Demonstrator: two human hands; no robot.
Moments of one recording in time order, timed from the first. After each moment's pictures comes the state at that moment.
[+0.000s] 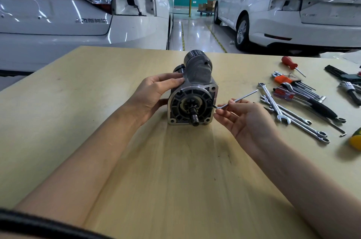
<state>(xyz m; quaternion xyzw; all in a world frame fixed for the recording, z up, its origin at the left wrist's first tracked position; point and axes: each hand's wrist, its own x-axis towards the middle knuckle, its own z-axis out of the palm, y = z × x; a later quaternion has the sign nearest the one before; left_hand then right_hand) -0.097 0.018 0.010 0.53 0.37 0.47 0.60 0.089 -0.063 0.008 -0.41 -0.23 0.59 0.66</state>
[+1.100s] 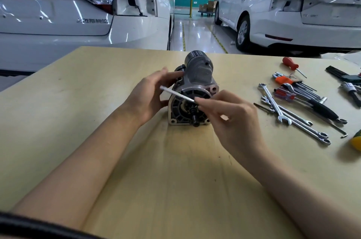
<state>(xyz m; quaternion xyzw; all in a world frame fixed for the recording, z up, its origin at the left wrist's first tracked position) -0.099 0.018 0.014 0.49 0.35 0.46 0.65 0.074 -0.069 -0.005 -0.45 -0.74 -0.03 0.49</state>
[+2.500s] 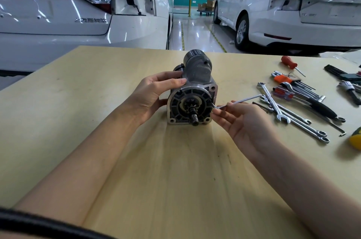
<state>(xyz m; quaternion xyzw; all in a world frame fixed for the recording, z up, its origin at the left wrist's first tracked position) -0.101 0.017 0.011 0.54 0.35 0.45 0.62 0.085 -0.064 0.004 -0.41 -0.21 0.58 0.68</state>
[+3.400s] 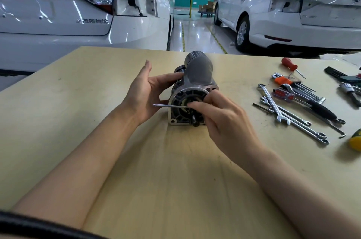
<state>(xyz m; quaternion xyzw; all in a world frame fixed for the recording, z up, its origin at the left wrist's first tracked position) -0.104 0.023 0.012 0.46 0.32 0.45 0.70 0.075 -0.066 -0.006 -0.45 -0.80 -0.12 0.37</state>
